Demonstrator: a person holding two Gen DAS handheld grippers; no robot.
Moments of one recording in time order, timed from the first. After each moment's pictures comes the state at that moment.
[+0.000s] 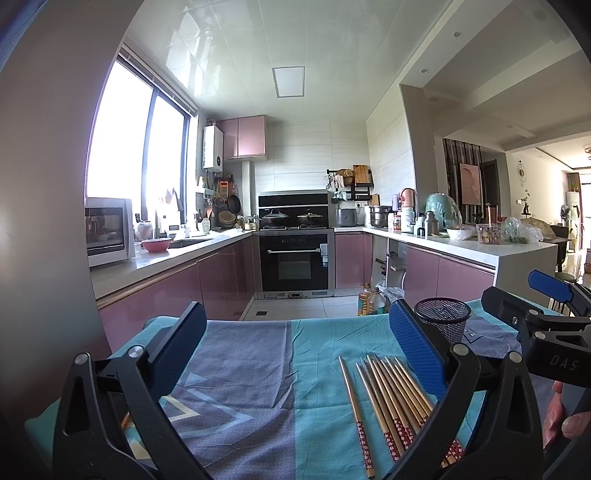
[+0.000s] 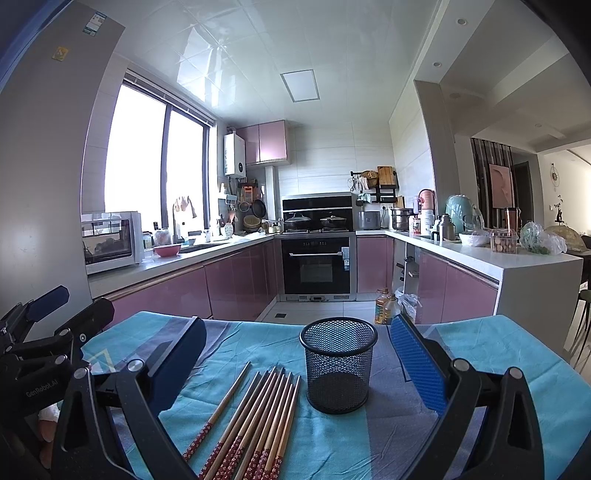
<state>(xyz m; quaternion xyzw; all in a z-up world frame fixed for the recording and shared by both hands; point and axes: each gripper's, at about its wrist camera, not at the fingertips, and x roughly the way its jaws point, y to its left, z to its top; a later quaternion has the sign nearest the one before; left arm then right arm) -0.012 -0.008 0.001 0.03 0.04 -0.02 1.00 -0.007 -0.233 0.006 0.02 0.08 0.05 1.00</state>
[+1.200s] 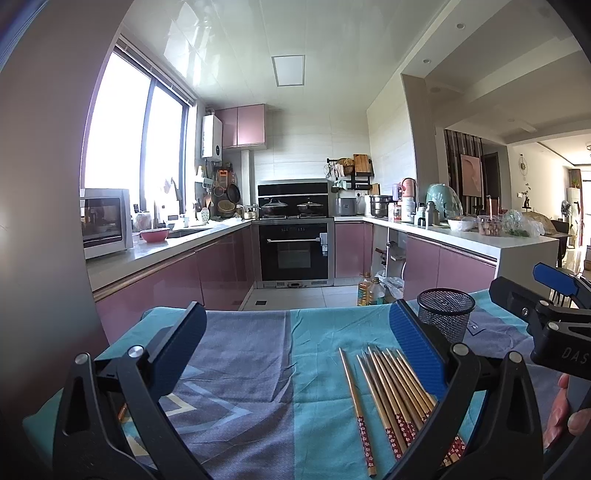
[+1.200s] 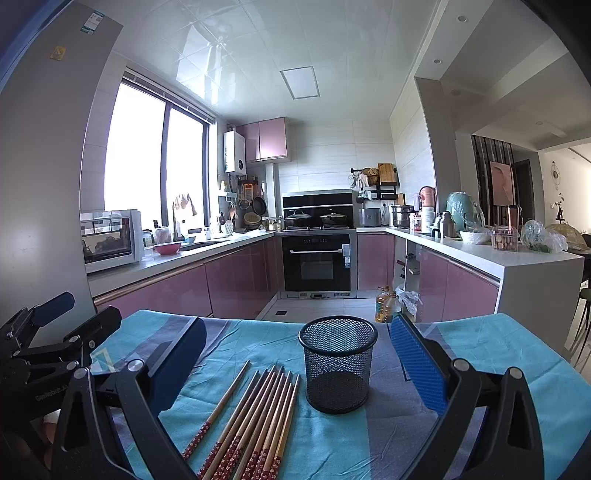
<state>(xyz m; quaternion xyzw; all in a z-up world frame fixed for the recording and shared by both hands) -0.004 -0.014 -0.002 0.03 0.07 -0.02 1.00 -0.002 -0.237 0.004 0.03 0.08 0.06 0.99</state>
